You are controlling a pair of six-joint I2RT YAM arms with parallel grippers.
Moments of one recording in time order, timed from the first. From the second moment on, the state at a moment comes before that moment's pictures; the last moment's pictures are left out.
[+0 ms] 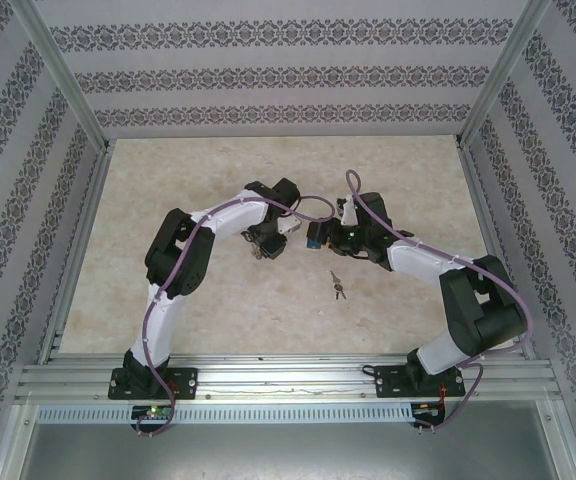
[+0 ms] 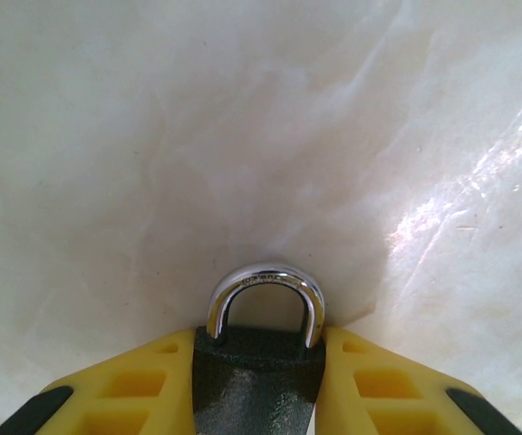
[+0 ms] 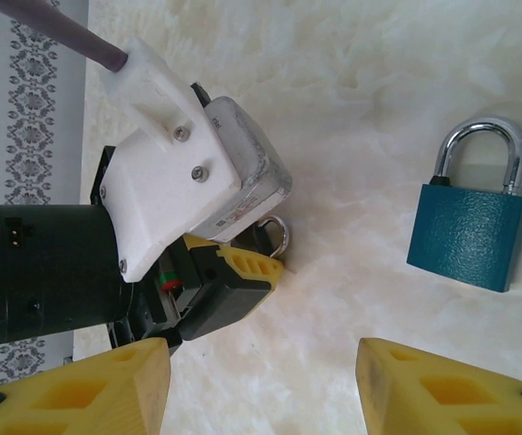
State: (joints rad) left arm -0.59 2.21 1.71 -1.01 -0.01 0.16; right arm 0.36 1.54 0.78 0.06 -0.57 0.77
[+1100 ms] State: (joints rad) left arm -0.32 1.39 1.25 -0.57 0.33 -0.54; right arm 0.57 1.30 0.79 0.08 -0.46 0.65
